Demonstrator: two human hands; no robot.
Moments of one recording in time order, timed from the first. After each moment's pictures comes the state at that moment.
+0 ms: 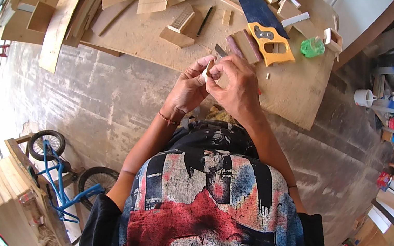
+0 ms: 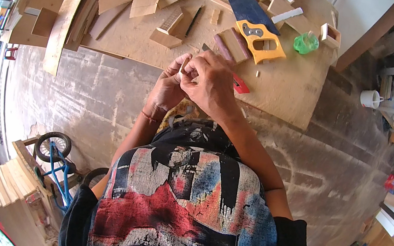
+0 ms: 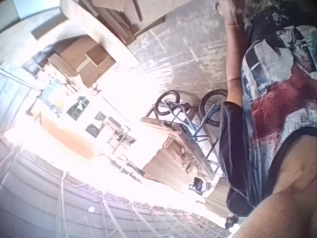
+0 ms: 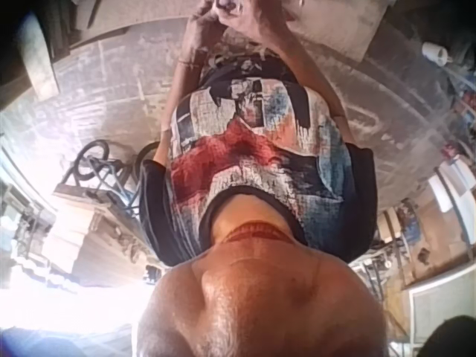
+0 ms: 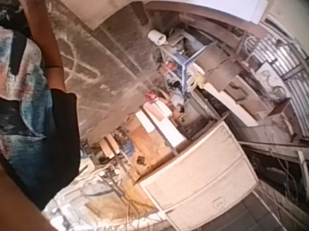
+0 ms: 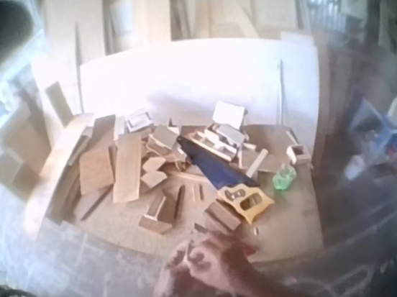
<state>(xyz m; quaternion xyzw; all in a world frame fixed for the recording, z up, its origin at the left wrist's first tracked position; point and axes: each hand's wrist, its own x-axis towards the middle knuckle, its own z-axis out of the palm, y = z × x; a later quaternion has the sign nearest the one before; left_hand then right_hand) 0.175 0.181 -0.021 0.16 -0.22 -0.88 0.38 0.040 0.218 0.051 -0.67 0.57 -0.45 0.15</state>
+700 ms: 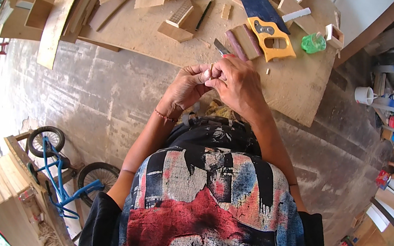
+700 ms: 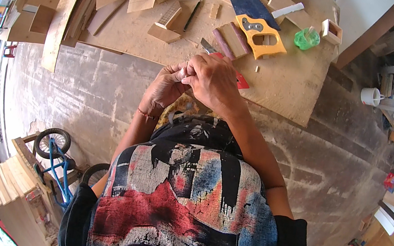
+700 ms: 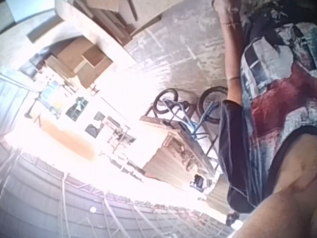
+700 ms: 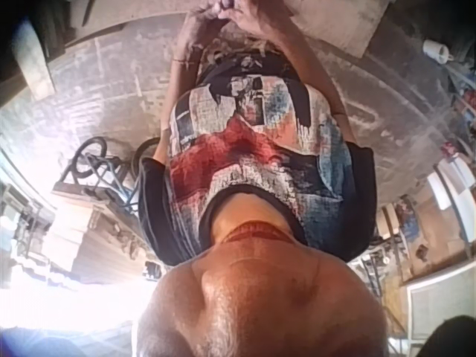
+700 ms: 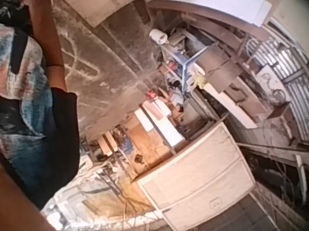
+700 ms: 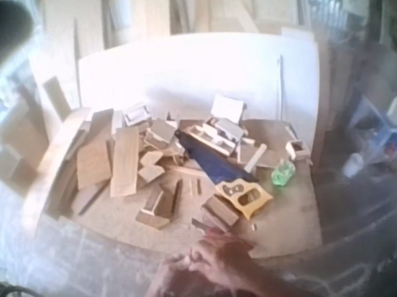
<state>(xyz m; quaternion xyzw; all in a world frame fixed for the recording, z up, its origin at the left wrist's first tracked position) 0.182 0.181 -0.013 0.22 -0.20 -0.90 0.32 0.028 0.223 0.050 -0.71 0.59 -0.32 0.21</state>
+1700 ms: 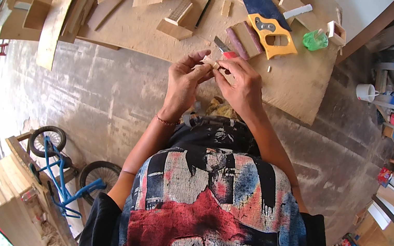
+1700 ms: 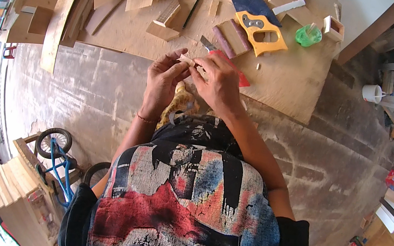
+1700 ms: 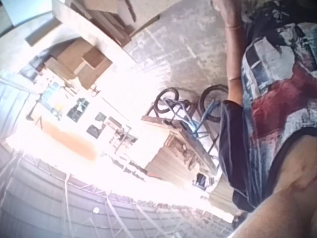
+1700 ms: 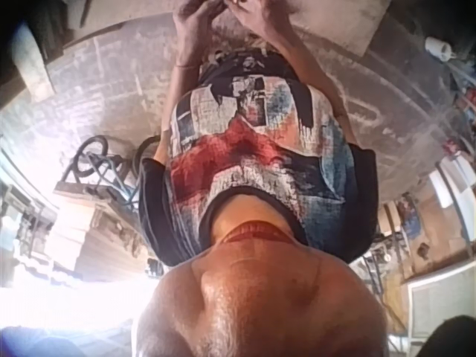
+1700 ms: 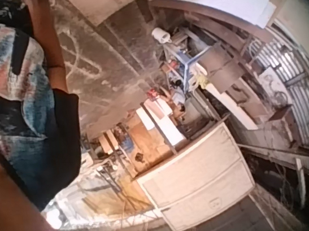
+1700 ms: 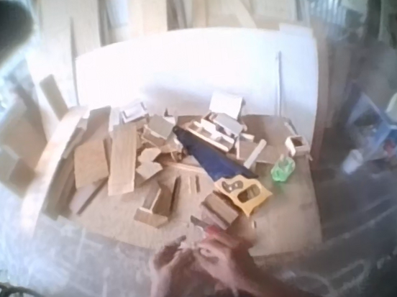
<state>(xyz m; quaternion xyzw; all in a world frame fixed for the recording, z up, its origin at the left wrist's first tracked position) 0.170 0.187 0.008 0.36 -0.32 -0.76 0.43 0.032 0.227 0.014 -0.64 0.59 -0.47 0.13</state>
